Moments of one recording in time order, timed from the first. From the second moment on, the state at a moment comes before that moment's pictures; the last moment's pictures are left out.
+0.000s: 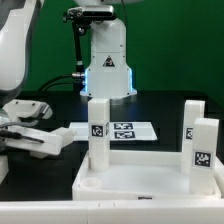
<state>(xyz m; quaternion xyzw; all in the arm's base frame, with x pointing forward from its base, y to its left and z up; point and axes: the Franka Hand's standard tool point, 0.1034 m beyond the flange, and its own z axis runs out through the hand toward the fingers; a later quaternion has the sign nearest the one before) 0.423 -0.164 0.004 -0.82 0.26 0.46 0.21</state>
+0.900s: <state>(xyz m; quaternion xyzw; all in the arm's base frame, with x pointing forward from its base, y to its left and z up) 0.467 -0.139 0.089 -0.89 0.21 0.35 0.19</state>
